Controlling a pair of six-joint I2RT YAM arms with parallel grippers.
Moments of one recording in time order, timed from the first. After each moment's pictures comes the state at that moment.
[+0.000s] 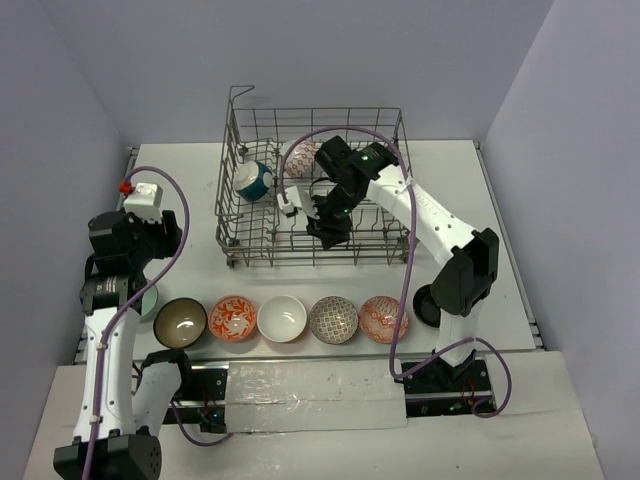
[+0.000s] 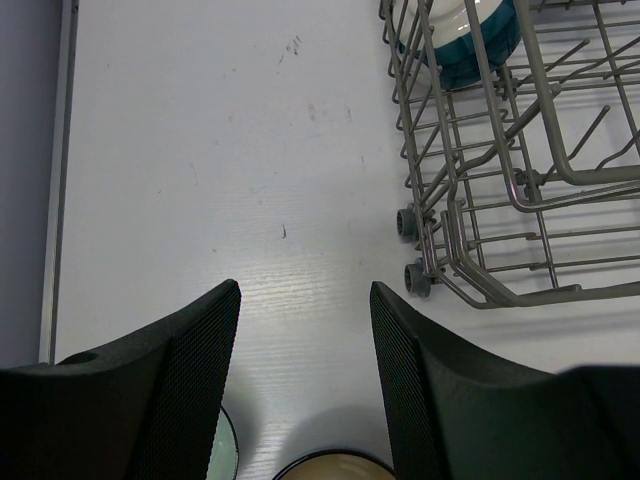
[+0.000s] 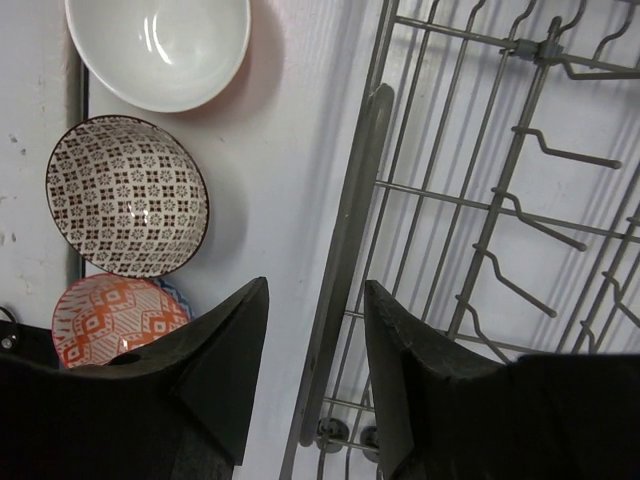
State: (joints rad) left arm 0.15 0.78 0.83 -0.49 0.22 0.11; right arm 0.66 1.85 1.90 -1.35 -0.52 -1.03
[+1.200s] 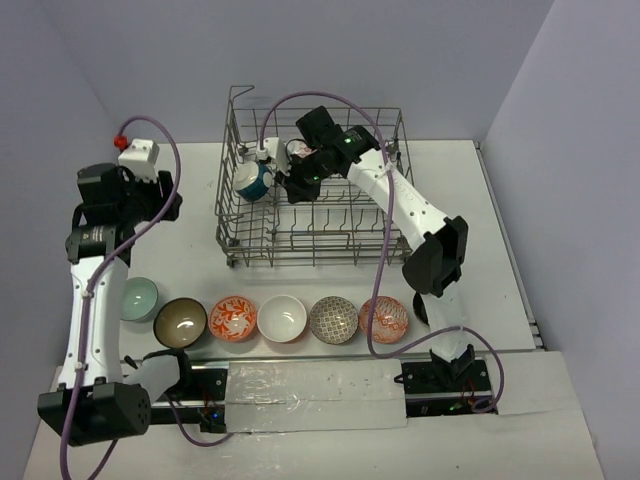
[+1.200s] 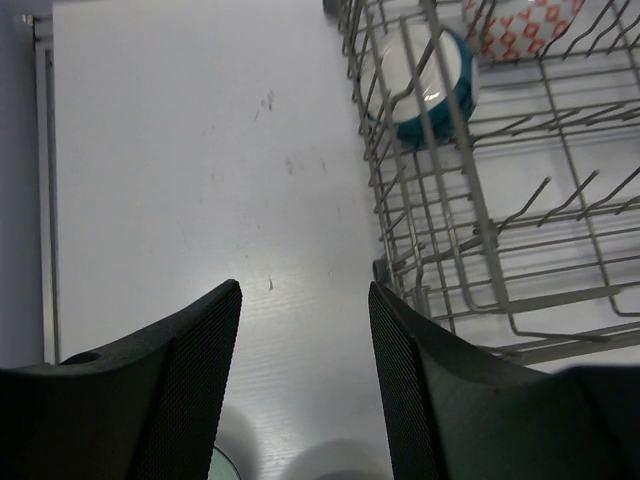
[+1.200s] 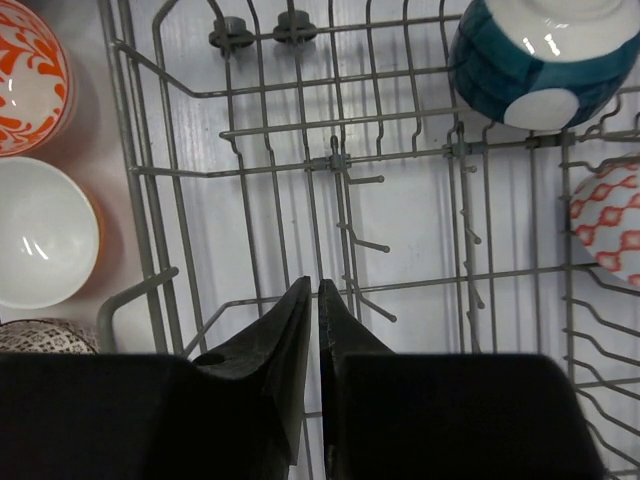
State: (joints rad) left arm 0.14 1.05 1.13 -0.57 0.28 0.11; right arm 0.65 2.08 2.28 -1.13 -0.49 -0.68
